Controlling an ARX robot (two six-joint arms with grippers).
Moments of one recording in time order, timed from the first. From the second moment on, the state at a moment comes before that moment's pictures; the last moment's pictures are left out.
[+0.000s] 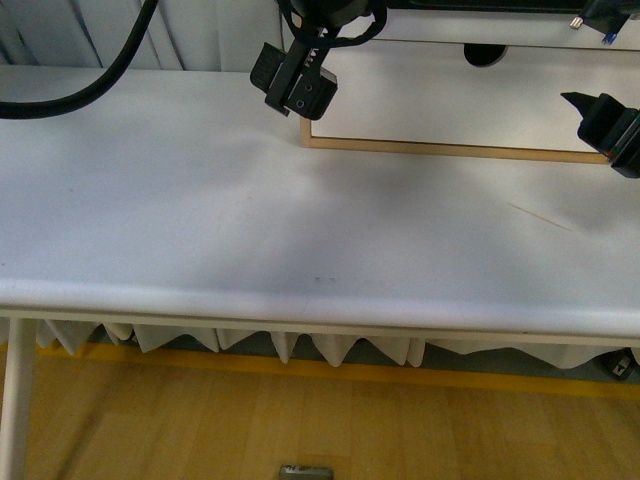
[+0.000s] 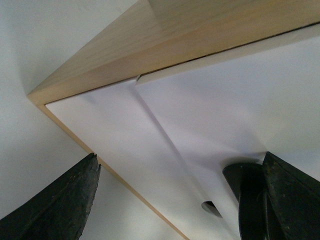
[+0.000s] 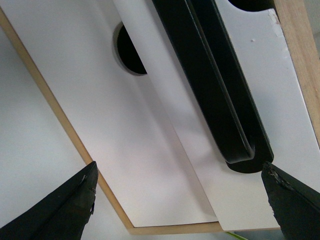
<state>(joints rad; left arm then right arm) -0.53 2.01 1.50 0.12 -0.31 -1.26 0.05 1.72 0.87 0.68 -0.15 -1.07</state>
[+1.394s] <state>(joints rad) -0.51 1.98 1.42 0.14 -0.30 -1.20 0.05 1.65 0.88 0.61 -0.14 -1.04</state>
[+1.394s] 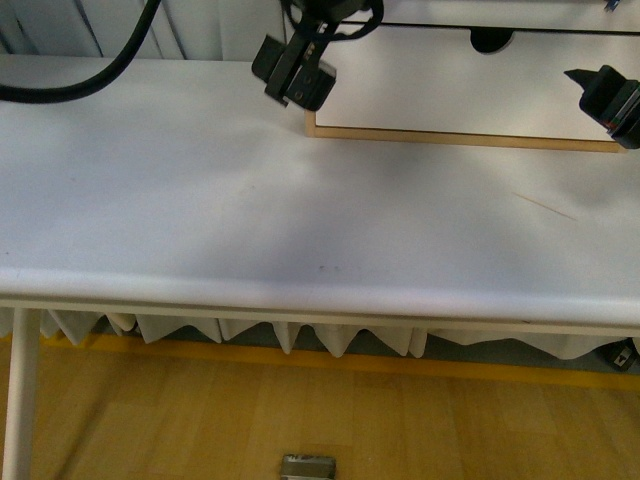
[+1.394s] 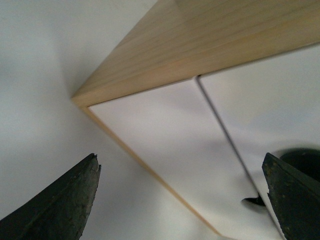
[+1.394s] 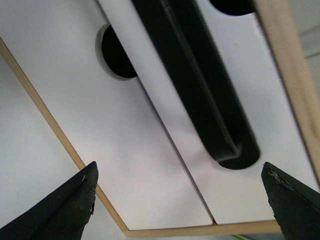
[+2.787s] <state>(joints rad) -0.31 0.79 0.32 0.22 -0.49 -0.51 -0.16 0.20 0.20 0.02 0.00 -0.28</state>
